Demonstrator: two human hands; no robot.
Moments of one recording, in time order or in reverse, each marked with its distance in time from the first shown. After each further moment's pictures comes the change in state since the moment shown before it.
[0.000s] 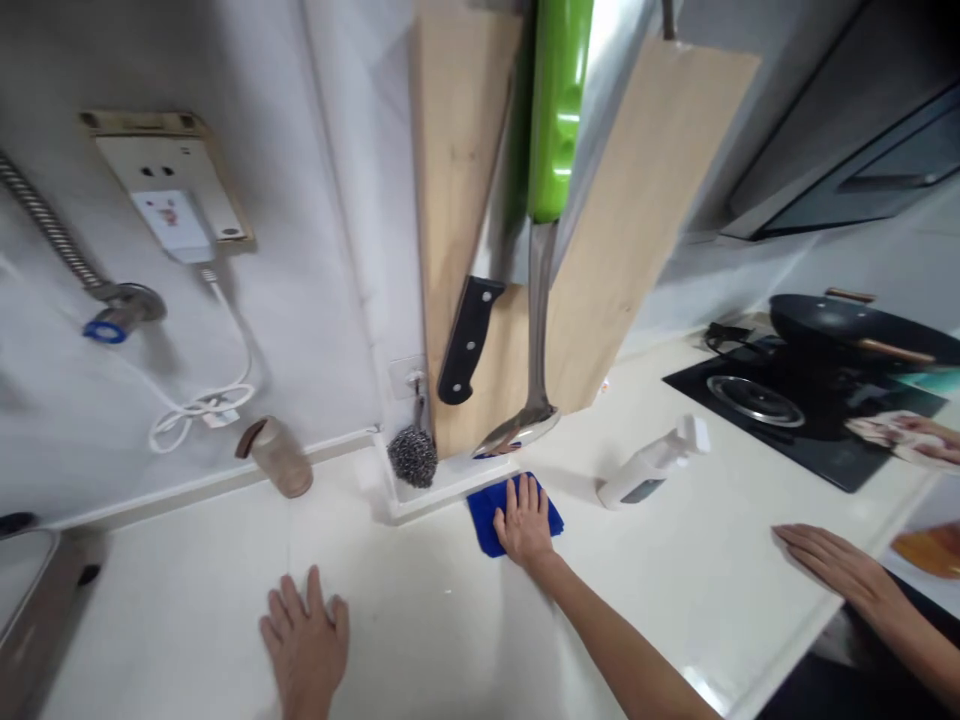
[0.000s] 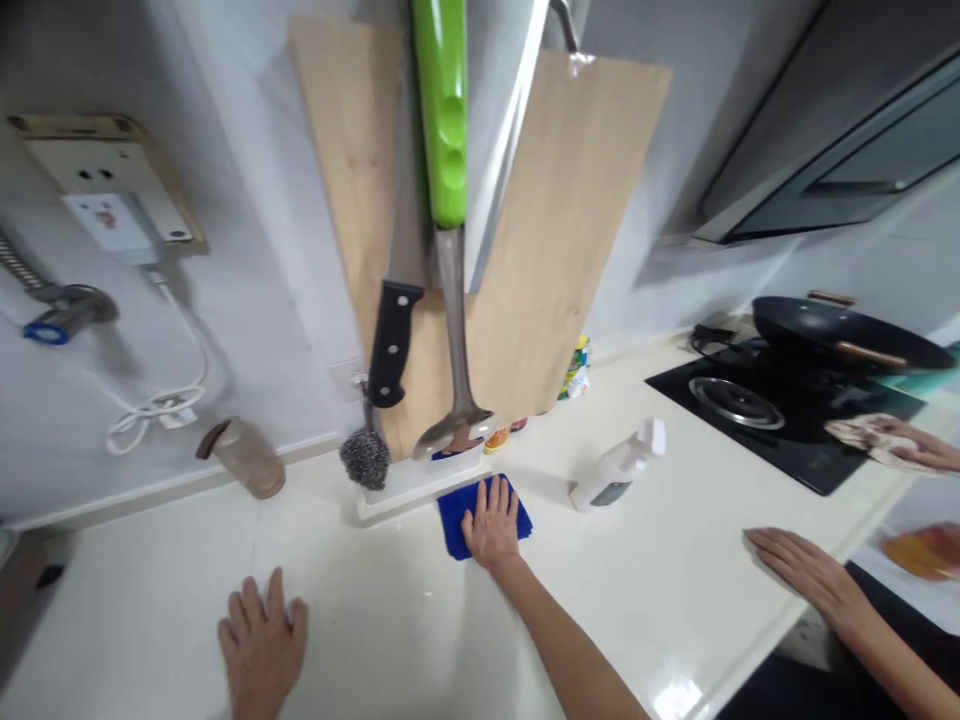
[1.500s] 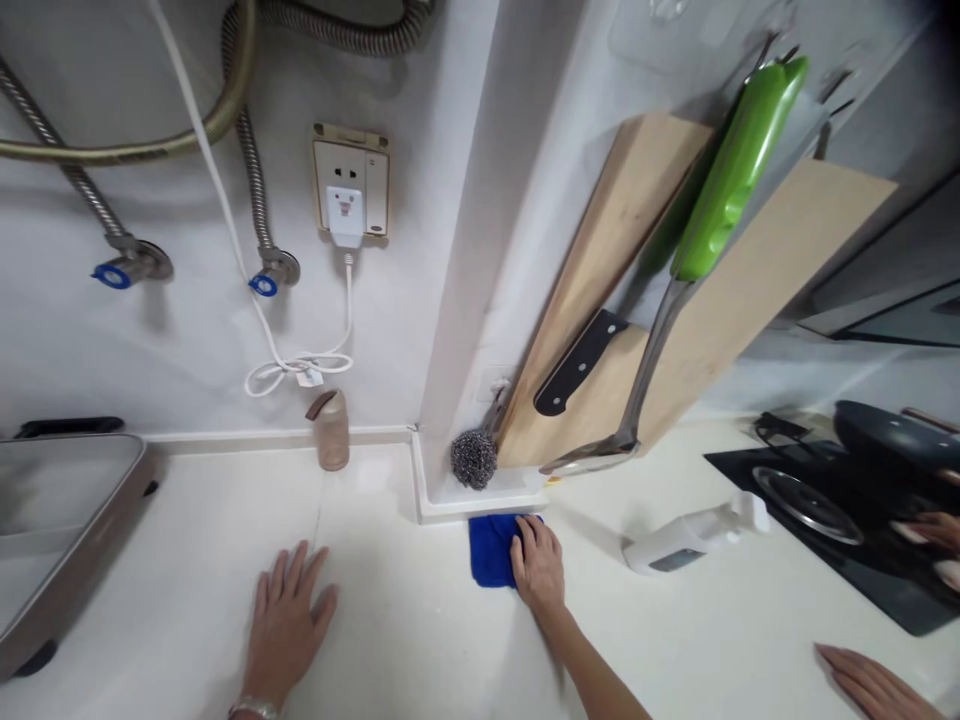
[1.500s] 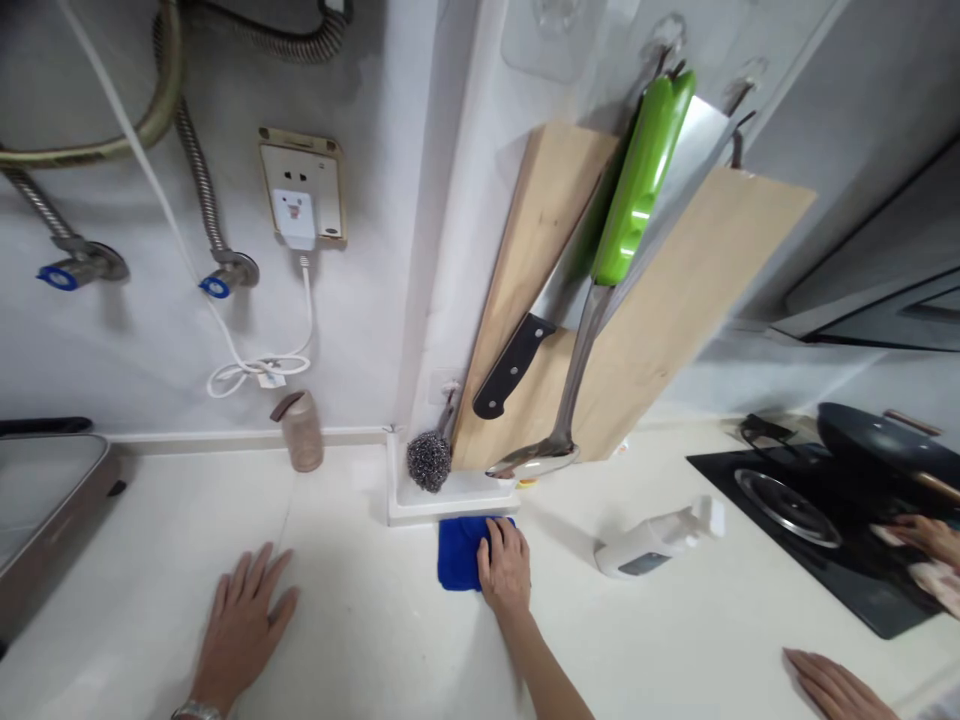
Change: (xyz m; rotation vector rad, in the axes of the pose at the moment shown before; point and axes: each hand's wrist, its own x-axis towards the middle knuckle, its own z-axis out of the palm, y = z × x) left_hand -0.001 -0.077 -0.002 -0.057 -0.014 0.213; right_hand -0.016 -0.001 0.003 0.137 0.255 -0.267
